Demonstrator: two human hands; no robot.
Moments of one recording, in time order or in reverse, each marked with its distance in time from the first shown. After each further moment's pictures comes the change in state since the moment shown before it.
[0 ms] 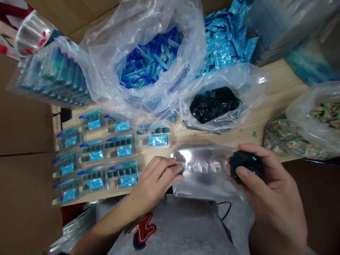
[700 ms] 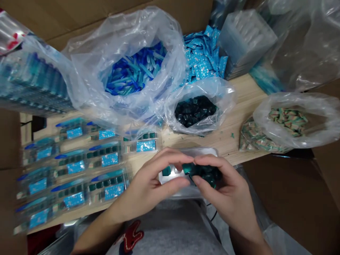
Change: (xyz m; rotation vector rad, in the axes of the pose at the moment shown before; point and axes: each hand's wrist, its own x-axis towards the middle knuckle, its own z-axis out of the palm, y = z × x) left_hand 0.040 0.017 -0.009 -0.938 -0.035 -0.264; right_hand -0.009 -0.018 0.027 0.016 -0.189 -0.252
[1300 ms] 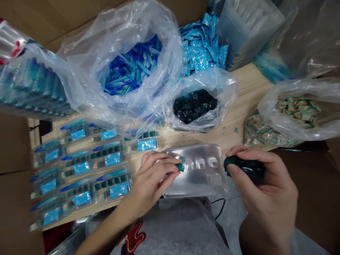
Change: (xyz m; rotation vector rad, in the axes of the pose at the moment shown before) left_hand -0.021 -0.020 -0.003 0.669 0.020 0.181; right_hand -0.017 0.007 -0.030 -0.178 0.371 0.004
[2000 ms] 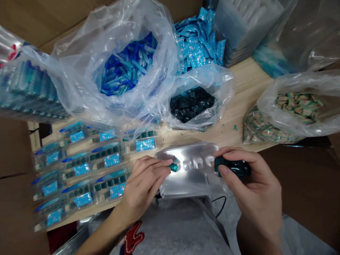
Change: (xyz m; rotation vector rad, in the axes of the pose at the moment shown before) left_hand -0.004 0.001 0.002 0.095 0.081 0.065; right_hand -0.002 0.008 0.003 0.023 -0.081 0.034
